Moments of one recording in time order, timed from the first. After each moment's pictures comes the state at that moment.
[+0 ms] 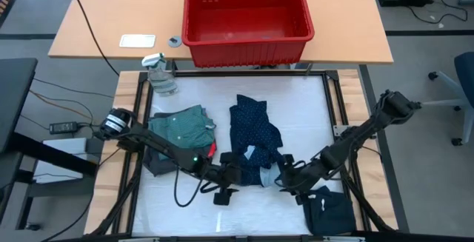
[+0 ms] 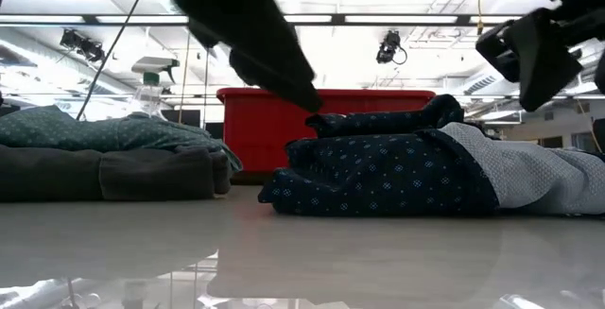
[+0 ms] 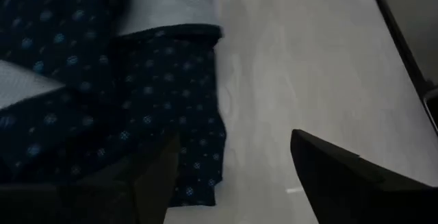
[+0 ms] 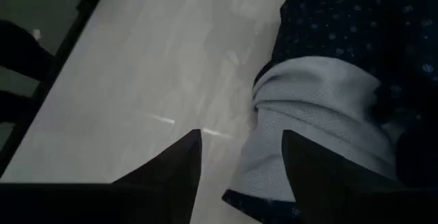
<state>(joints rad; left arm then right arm) -0.41 1.81 1.20 -0.21 -0.16 -0.24 0.61 1.42 0.74 -0.21 0.18 0.32</state>
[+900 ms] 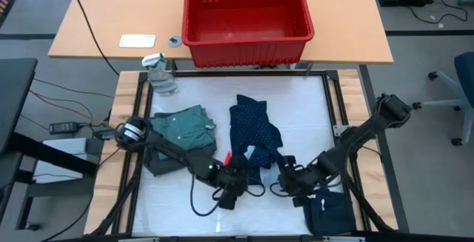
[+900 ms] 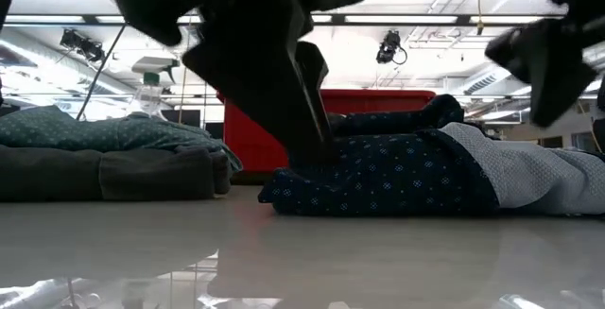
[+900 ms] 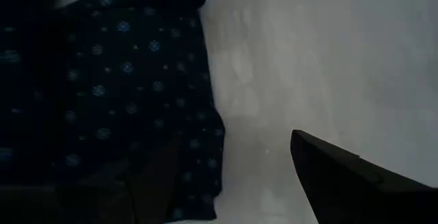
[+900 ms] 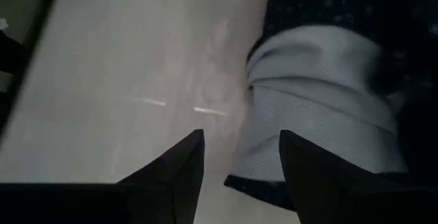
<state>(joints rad) -0.41 2.01 1.43 -0.44 -0.16 -0.17 0.64 1.50 0.85 -0.38 0.22 0.44</state>
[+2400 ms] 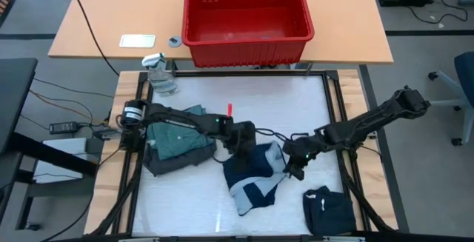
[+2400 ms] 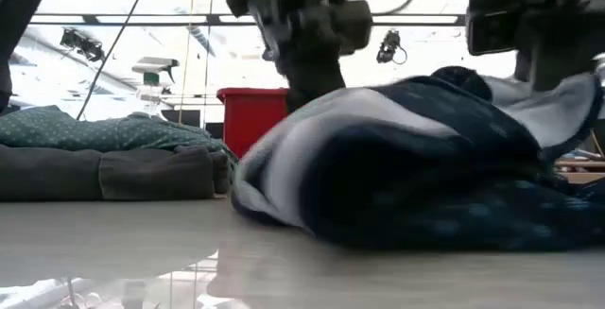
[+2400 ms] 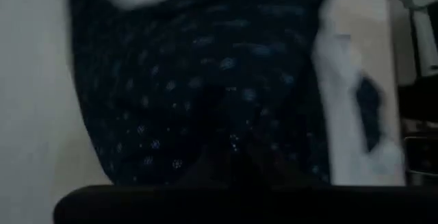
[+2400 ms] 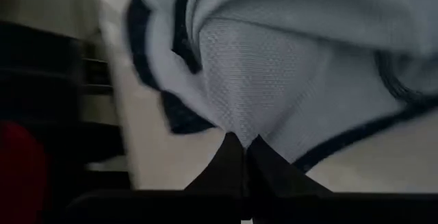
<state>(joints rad) -0.05 1.94 1.47 -0.51 0.30 -0.22 0.31 1.18 0.60 -0.28 -0.22 0.90</state>
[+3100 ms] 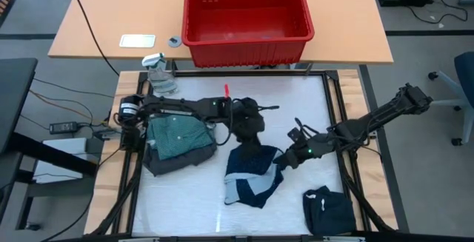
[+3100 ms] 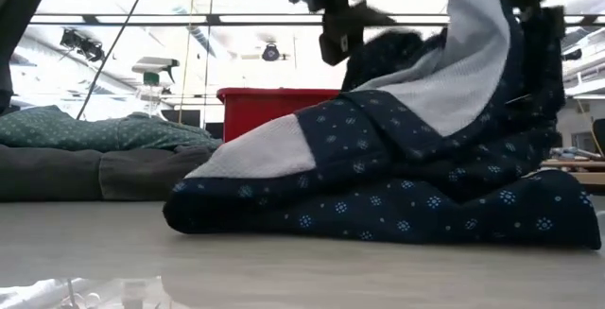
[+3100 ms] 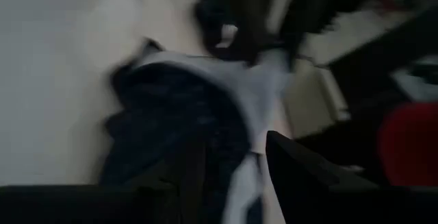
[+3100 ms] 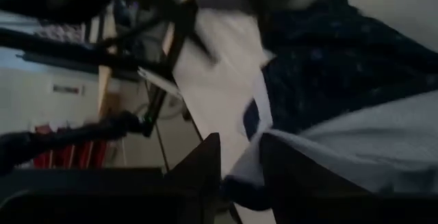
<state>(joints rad) 0.04 1.91 1.62 -0.41 0.55 -0.26 0.41 1.07 0.70 -0.12 0.17 1.35</state>
